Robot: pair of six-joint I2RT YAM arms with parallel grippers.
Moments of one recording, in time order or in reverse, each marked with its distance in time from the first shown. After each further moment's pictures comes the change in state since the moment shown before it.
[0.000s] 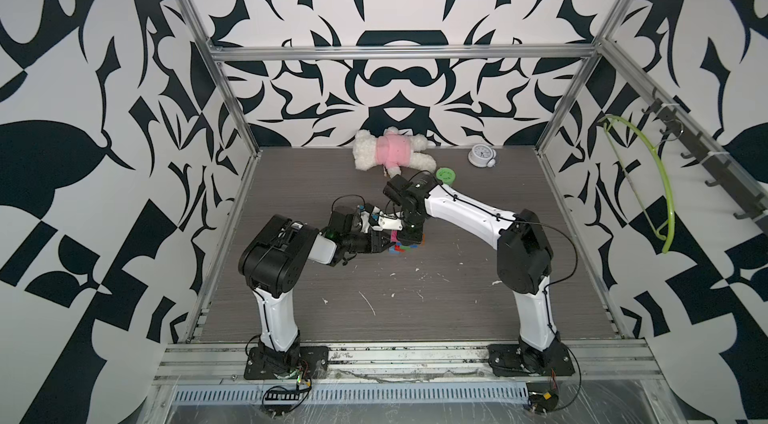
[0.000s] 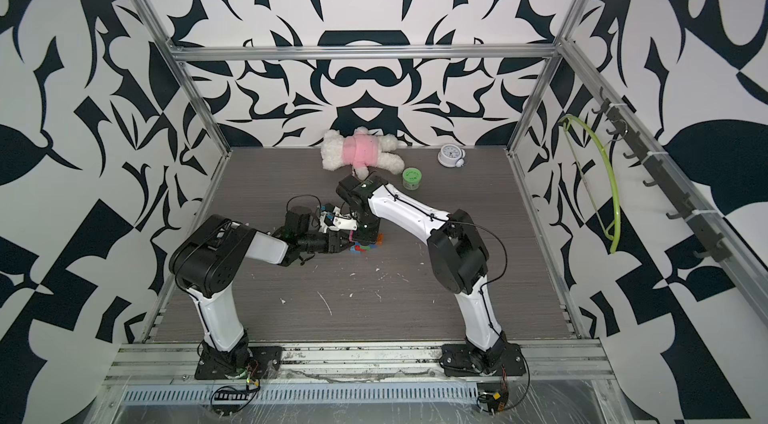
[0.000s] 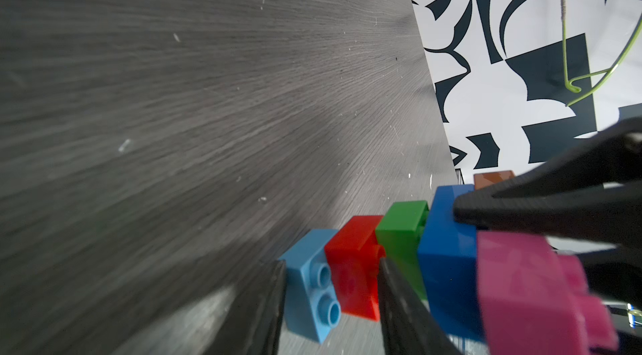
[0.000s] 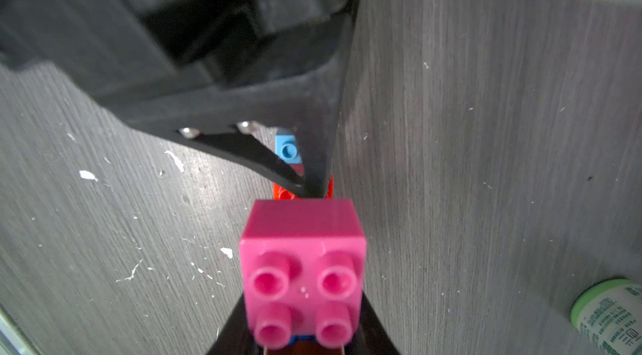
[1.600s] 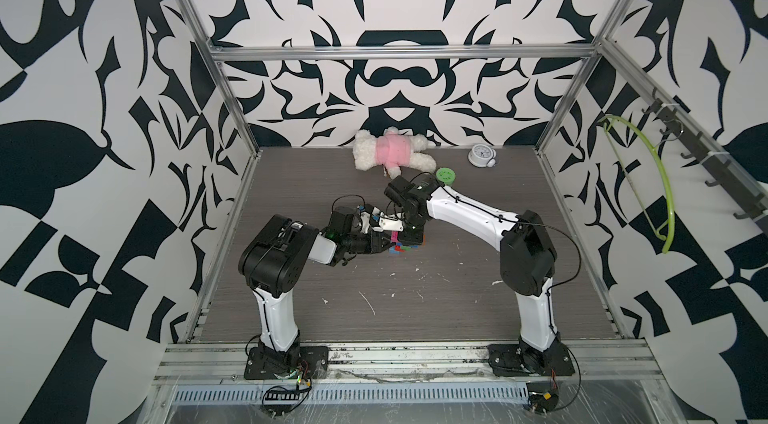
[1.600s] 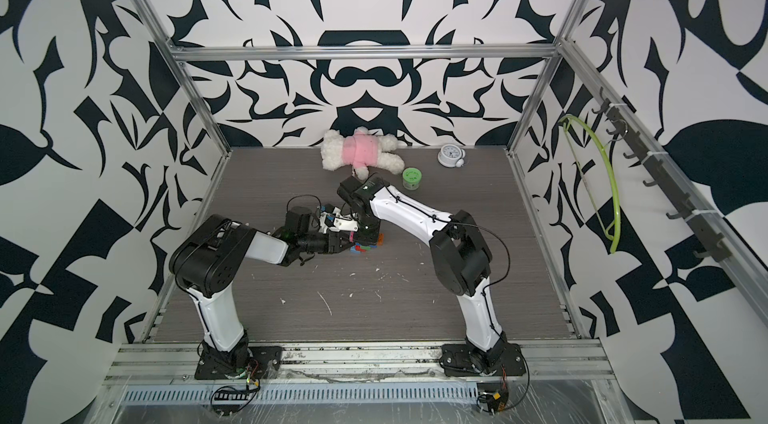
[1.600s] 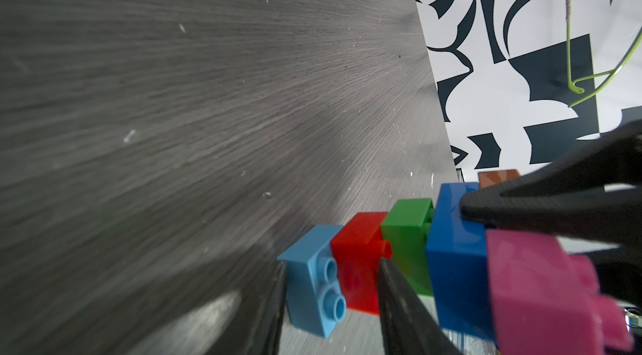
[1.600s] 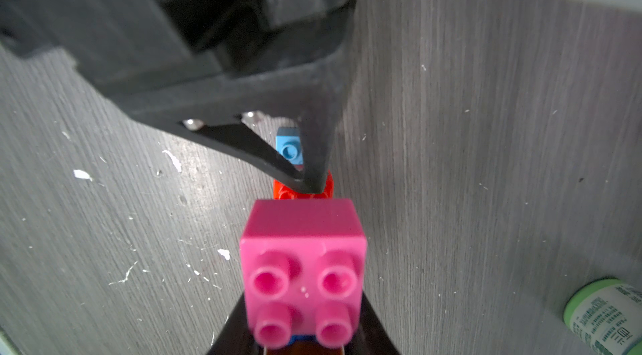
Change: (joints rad) left arm 0.000 0.001 0.001 -0.015 0.000 -0.001; right arm 0.002 -0.026 -0.043 0.039 0.003 -0.011
